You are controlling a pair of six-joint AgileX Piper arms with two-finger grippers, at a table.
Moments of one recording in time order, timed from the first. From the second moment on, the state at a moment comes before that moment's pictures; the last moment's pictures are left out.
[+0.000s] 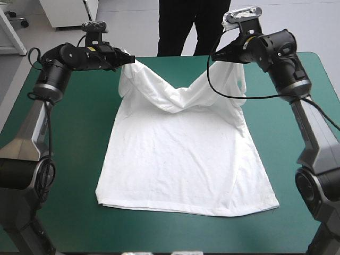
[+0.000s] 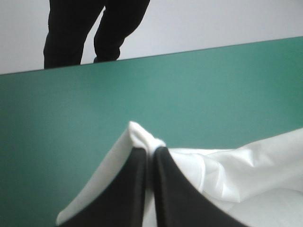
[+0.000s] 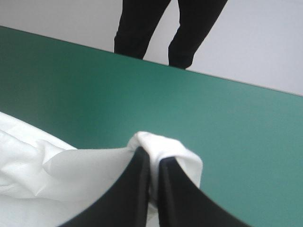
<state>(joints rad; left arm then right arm) -0.13 1.88 -1.94 -0.52 0.81 0.33 0.31 1.82 -2.07 -0.10 0.93 0.06</state>
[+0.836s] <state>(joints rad) -0.14 2.02 -1.93 -0.41 0.97 0.33 0.20 2.05 -2.02 0.14 1.04 -0.08</state>
